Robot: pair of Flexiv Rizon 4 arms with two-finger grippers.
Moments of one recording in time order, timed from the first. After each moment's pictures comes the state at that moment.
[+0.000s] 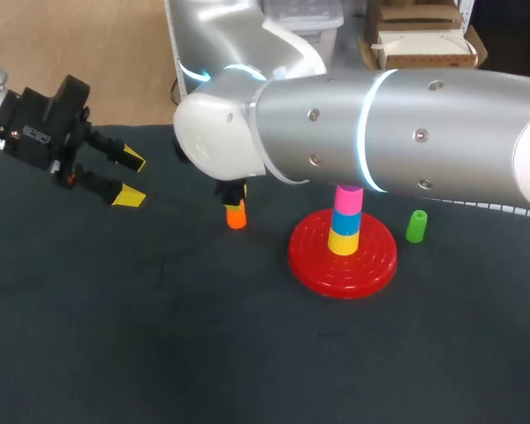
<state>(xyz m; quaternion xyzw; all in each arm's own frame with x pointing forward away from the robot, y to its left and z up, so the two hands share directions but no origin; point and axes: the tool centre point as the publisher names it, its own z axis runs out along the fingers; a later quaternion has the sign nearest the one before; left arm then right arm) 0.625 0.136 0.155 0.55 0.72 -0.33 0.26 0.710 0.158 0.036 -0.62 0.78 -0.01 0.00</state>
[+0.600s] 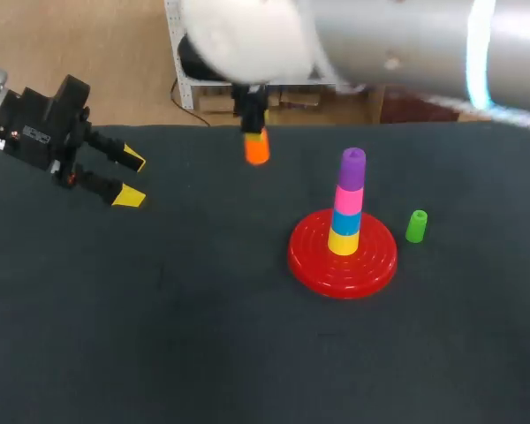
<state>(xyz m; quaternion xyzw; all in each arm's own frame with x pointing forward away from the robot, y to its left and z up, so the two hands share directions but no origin) 0.625 0.136 0.155 0.55 0.72 -0.33 0.26 0.678 0.106 0.209 -0.63 0.78 -0.05 0.01</state>
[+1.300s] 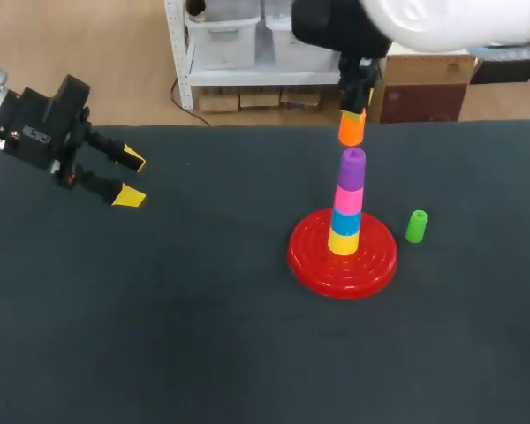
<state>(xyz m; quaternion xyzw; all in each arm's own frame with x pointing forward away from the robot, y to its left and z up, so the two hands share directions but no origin) 0.625 0.136 0.155 0.55 0.72 -0.33 0.26 0.650 -0.011 0.250 -0.53 0.84 -0.04 0.05</state>
